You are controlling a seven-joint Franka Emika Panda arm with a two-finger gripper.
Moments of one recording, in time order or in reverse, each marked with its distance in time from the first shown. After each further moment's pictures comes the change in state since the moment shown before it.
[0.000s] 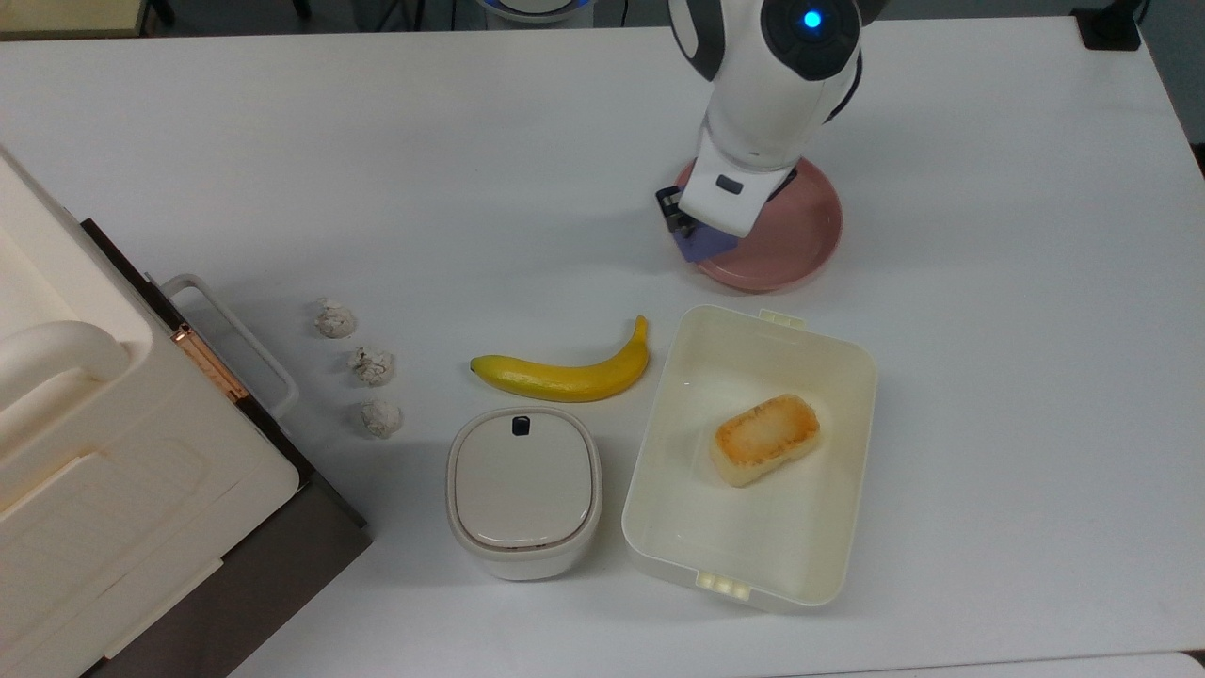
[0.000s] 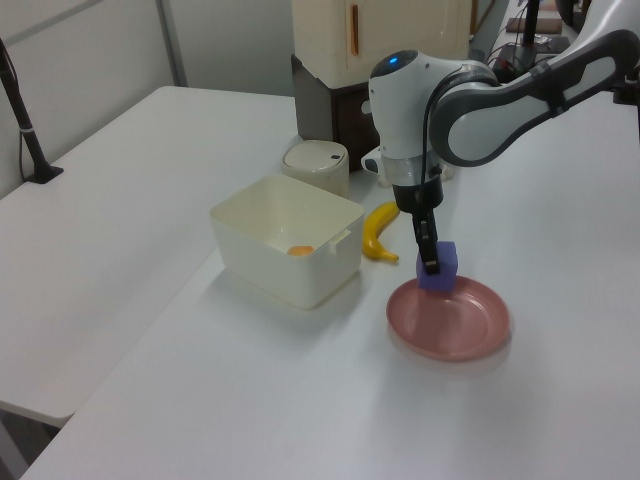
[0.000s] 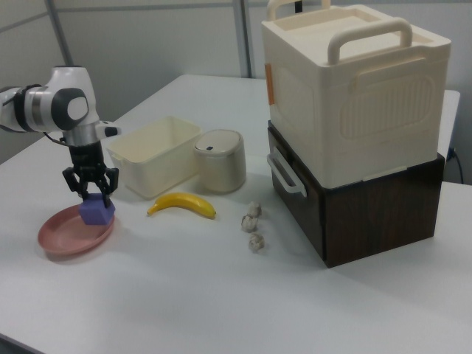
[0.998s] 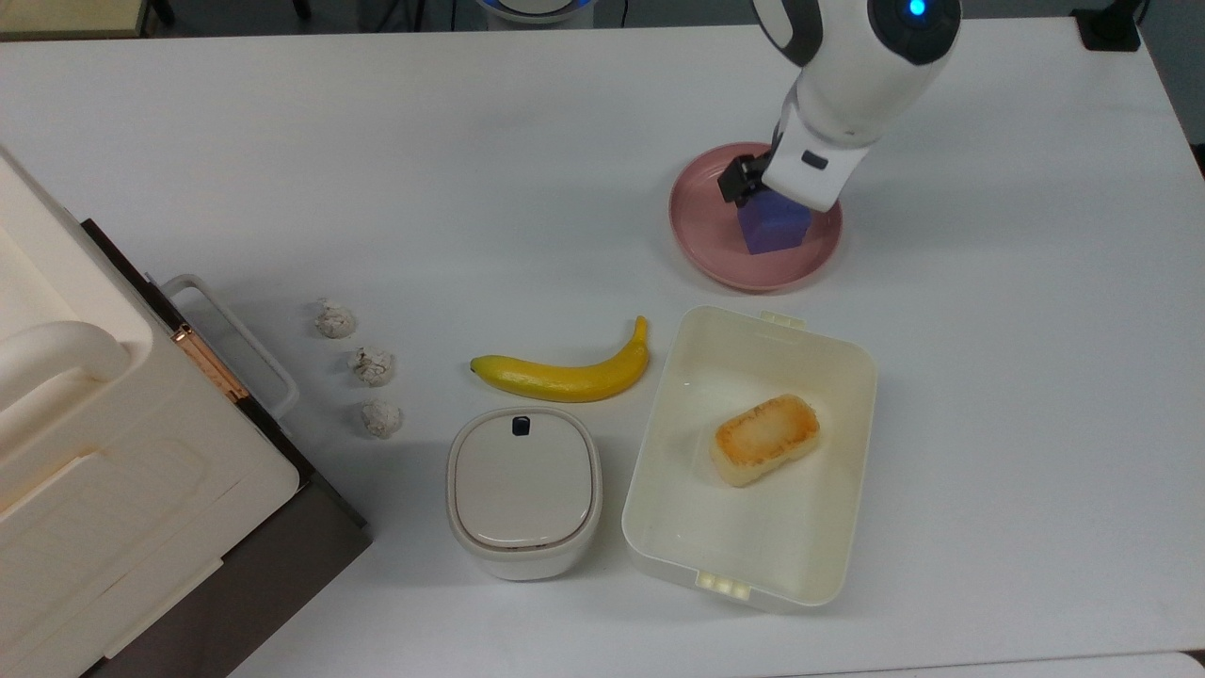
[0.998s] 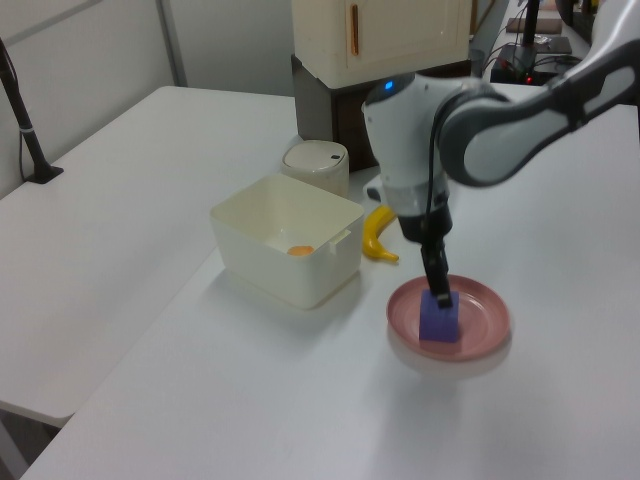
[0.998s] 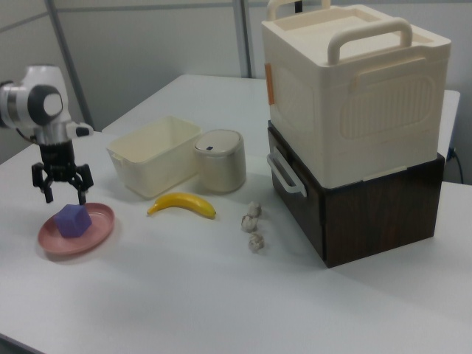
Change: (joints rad) arm 0.020 0.005 0.099 0.043 0.006 -0.099 0.133
